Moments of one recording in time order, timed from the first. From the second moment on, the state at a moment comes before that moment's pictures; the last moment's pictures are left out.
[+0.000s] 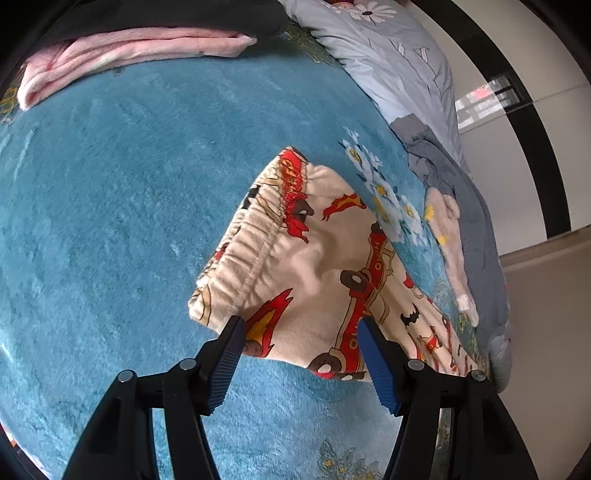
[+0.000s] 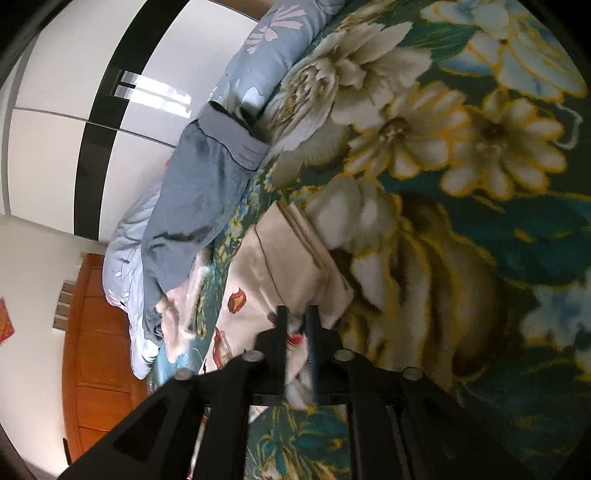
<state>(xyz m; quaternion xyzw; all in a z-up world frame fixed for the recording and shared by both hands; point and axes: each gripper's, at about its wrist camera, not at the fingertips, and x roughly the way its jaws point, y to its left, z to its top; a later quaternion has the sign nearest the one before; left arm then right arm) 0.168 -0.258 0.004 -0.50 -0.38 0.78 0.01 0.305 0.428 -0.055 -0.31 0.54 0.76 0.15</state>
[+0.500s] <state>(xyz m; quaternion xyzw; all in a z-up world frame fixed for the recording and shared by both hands) 0.191 -0.272 -0.013 -0.49 -0.42 0.76 -0.02 0.290 0.430 -0.067 -0.27 0.56 0.77 0.16</state>
